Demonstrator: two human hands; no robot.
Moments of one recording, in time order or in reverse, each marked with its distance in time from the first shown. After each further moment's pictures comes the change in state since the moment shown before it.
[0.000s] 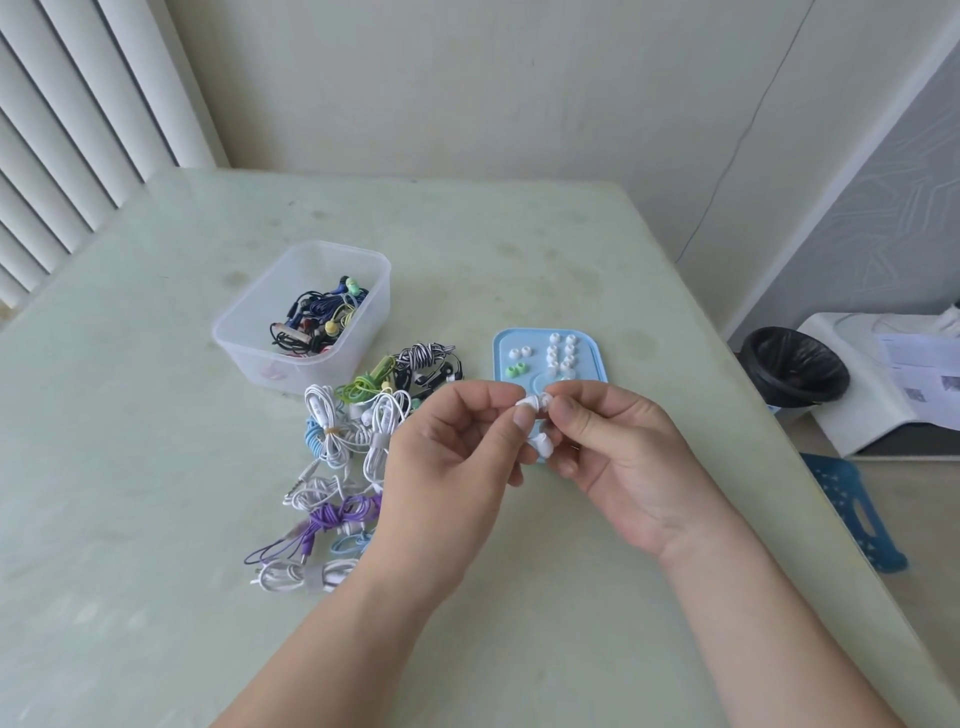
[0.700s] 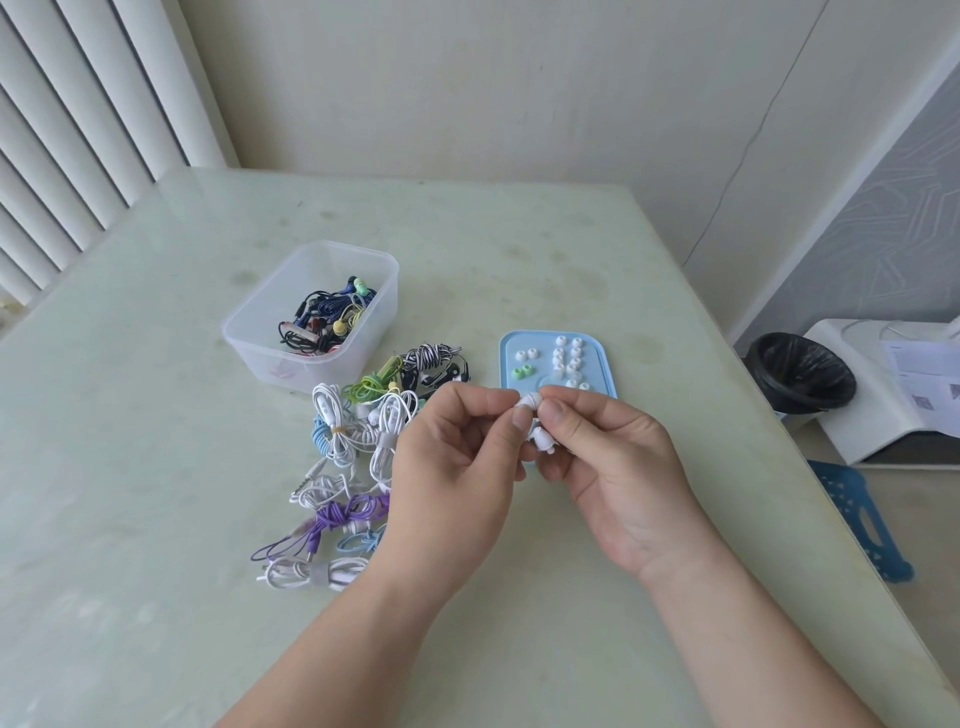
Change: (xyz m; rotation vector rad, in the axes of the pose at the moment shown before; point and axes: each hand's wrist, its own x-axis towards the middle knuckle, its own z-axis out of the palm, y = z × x) left_hand -0.001 0.003 0.003 0.061 0.053 0.002; right_hand -0.003 0.014 0.012 0.008 0.059 -0.108
